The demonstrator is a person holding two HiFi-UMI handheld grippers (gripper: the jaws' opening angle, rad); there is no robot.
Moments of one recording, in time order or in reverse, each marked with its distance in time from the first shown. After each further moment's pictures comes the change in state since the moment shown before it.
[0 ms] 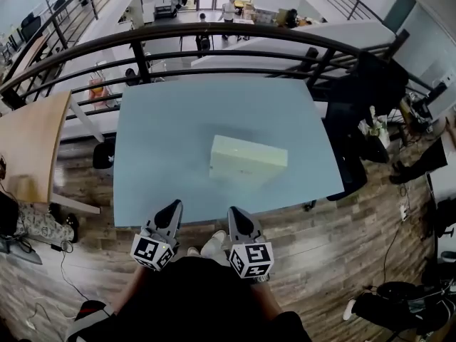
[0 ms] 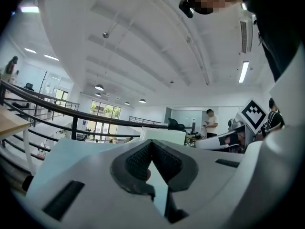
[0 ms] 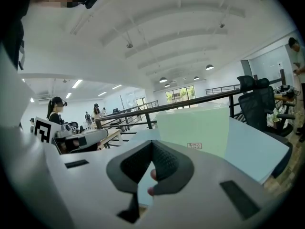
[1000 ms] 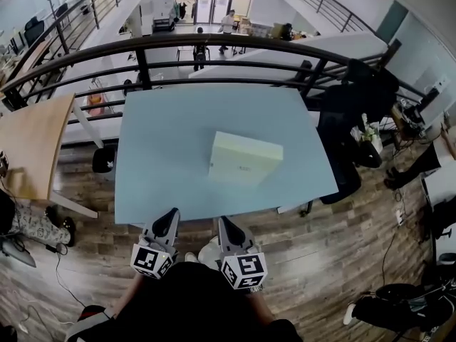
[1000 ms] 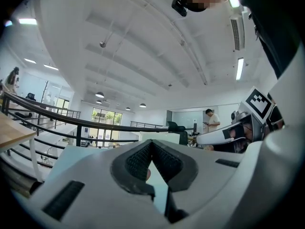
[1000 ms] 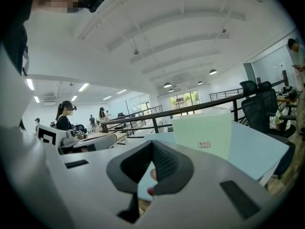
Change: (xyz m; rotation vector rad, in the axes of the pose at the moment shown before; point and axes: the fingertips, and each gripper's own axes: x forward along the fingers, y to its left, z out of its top) left arm -0.065 -0.030 0.012 0.061 -0.050 0.024; right arm -0.056 0.067 -0.001 -0.021 -0.067 0.045
